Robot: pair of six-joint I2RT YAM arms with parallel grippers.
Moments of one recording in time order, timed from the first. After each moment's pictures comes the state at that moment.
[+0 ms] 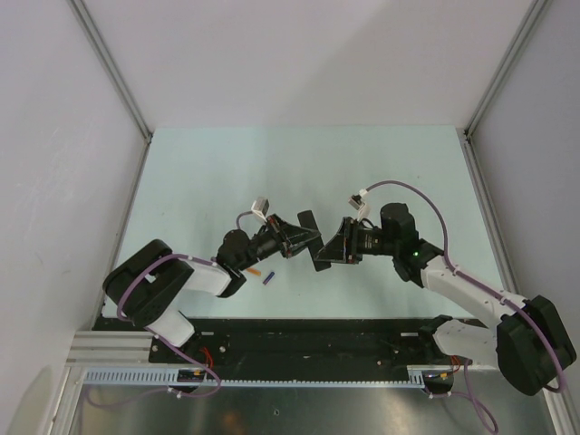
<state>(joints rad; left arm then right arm) -0.71 1.56 0.38 1.29 0.35 -1.57 0.55 1.12 0.59 0.16 -0.75 0.89</state>
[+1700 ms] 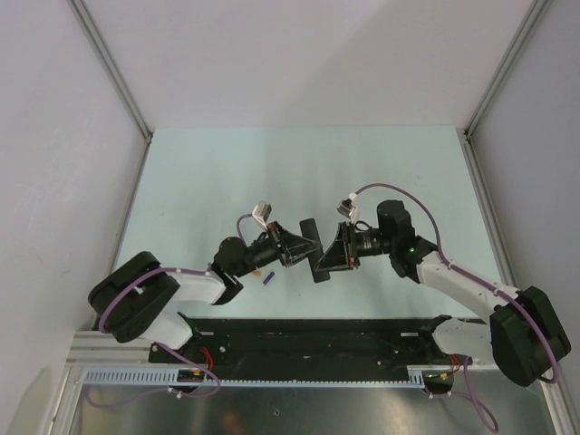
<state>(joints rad) -0.78 1.45 0.33 1.26 0.39 -1.50 0.55 1.18 0.61 0.19 -0.98 0.98</state>
